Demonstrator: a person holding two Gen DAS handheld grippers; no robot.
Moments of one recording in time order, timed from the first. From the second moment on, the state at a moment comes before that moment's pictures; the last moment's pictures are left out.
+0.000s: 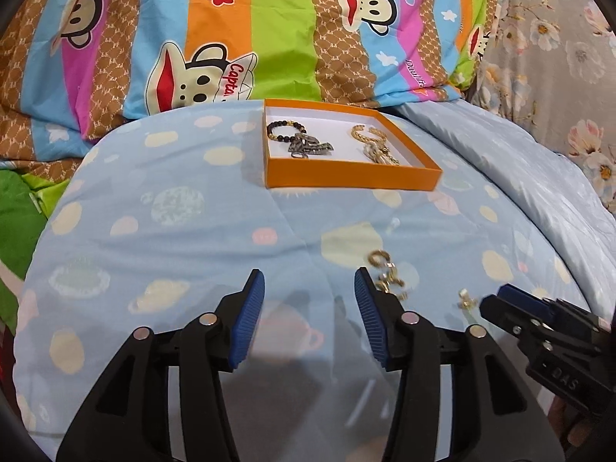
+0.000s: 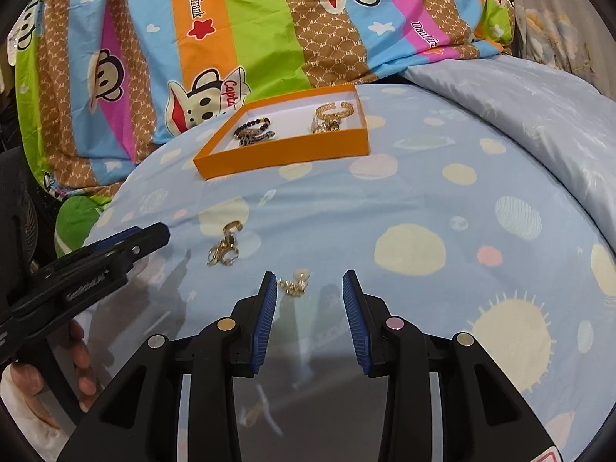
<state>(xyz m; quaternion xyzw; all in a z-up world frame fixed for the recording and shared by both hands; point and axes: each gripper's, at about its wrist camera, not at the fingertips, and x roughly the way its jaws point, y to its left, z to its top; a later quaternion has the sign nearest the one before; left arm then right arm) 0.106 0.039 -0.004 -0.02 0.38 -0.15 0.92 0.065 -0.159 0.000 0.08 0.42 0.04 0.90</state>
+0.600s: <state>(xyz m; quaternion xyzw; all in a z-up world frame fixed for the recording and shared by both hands) 0.104 0.051 -0.007 -0.03 0.39 -0.13 0.91 0.093 -0.103 -0.005 0.03 0.44 0.09 0.89</state>
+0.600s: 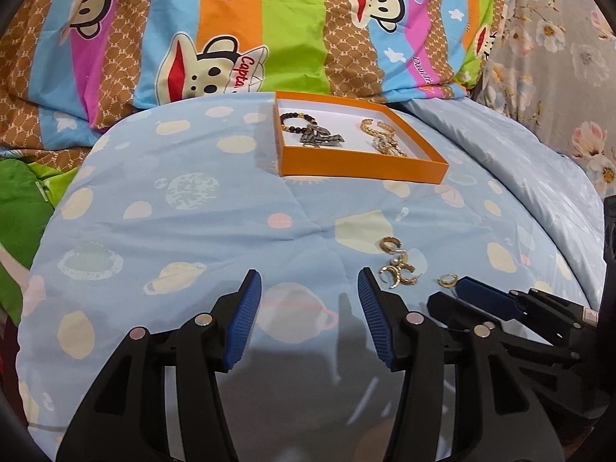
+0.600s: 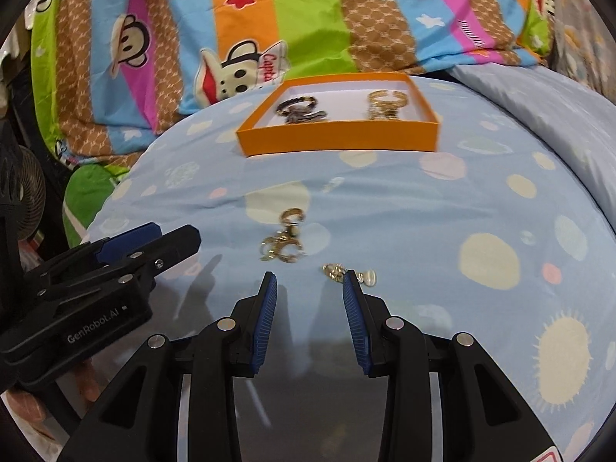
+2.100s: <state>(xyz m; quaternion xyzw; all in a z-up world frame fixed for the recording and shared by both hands) 0.110 0.062 -0.011 -0.06 0.40 -0.12 0.91 0.131 -0.084 -0.012 0.01 0.46 0.10 0.88</state>
